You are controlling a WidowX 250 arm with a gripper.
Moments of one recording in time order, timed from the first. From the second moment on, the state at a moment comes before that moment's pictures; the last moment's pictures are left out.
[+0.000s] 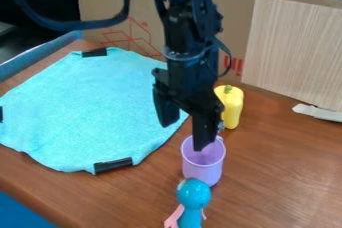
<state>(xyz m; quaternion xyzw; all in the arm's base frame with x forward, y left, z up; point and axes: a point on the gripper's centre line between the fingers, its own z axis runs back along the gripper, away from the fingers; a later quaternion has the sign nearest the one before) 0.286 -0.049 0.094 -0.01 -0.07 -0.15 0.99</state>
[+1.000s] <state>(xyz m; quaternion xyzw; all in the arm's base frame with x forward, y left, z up) 0.290 -0.044 0.045 0.01 -0.01 -0.14 0.99</state>
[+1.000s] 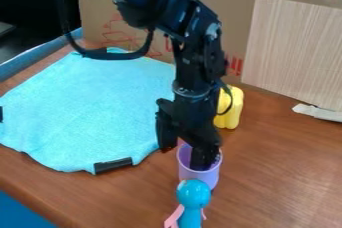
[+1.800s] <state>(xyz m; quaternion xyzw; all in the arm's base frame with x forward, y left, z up) 0.289 -0.038 0.082 -0.06 -0.03 -0.14 0.99</state>
